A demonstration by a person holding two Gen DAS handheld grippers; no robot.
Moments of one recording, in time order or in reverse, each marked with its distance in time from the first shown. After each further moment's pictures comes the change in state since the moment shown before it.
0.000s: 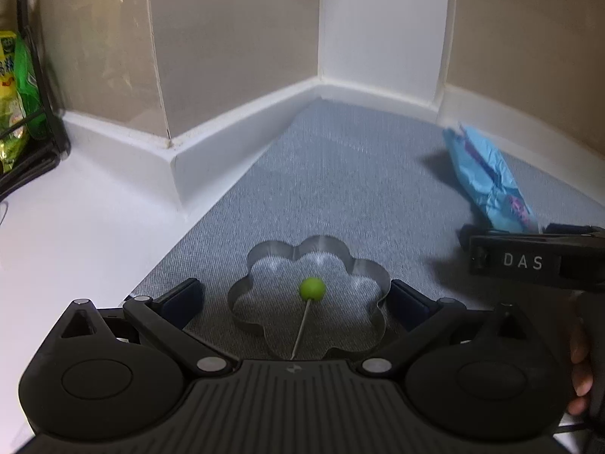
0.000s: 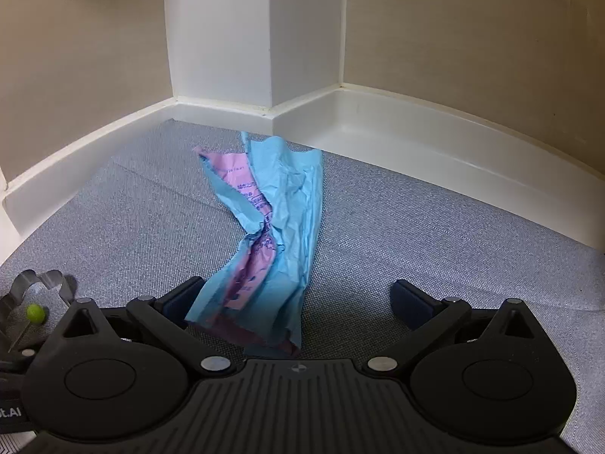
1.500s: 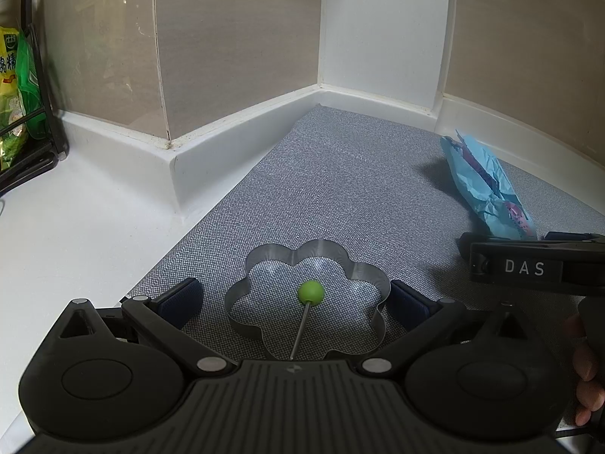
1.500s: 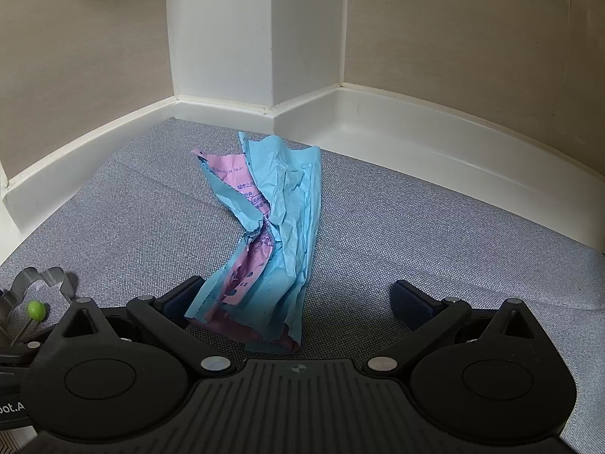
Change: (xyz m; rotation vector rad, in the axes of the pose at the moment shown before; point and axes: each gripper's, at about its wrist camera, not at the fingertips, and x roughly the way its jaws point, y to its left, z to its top) left arm 0.000 0.001 0.003 -0.011 -0.002 -0.013; right arm -0.002 -0.001 0.000 -0.006 0.001 -0.003
